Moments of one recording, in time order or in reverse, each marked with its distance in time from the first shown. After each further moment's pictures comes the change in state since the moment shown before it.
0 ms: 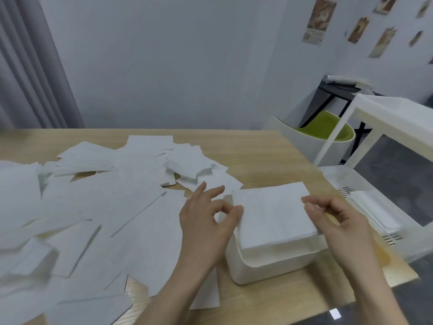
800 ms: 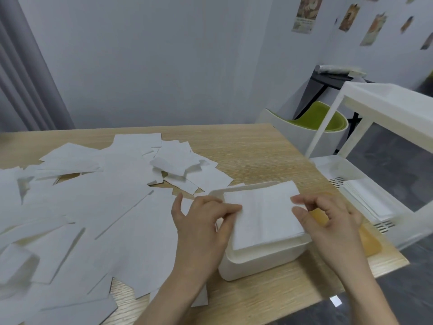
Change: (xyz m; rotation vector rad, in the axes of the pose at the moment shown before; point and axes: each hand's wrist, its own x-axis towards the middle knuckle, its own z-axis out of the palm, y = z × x) left_hand -0.011 -0.003 0.019 0.224 0.007 0.294; right_hand -0.002 0.019 -0.007 -0.344 -0.003 -0.142
